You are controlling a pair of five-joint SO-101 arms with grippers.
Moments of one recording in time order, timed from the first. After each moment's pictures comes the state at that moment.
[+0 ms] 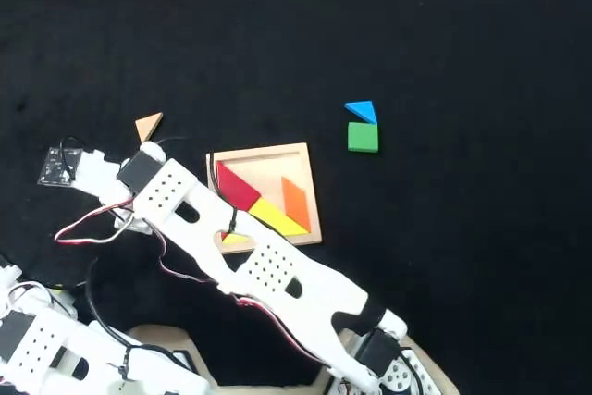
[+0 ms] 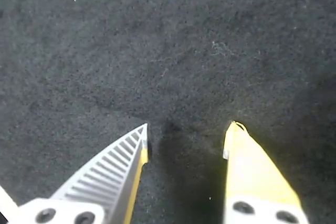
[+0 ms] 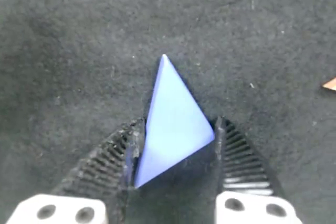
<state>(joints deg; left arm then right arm) -71.9 -66.7 84.3 57.8 -18.4 -55.5 76.6 -84.4 91.5 24.8</state>
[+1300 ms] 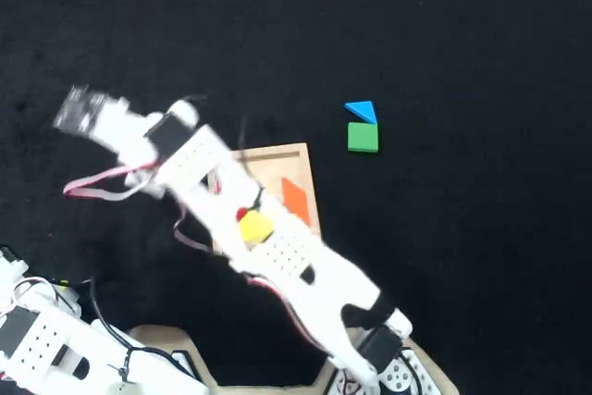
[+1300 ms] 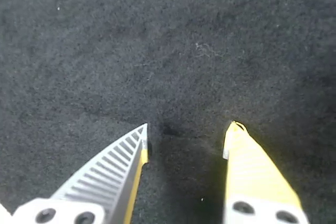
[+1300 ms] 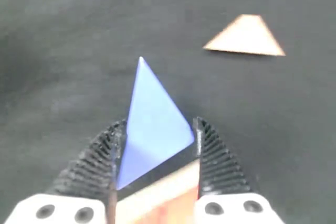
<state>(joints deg) -69.0 -66.7 84.7 57.3 -18.4 -46.9 68.2 -92.4 98.9 21.3</state>
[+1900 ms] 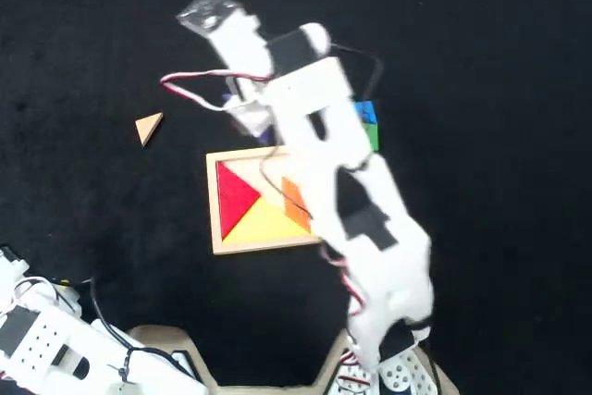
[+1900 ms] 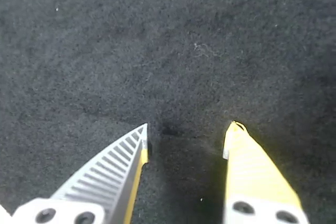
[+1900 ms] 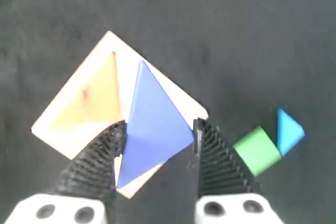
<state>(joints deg) -68.8 -66.7 84.7 57.3 -18.4 -25.6 21.9 -39.9 99.1 20.4</state>
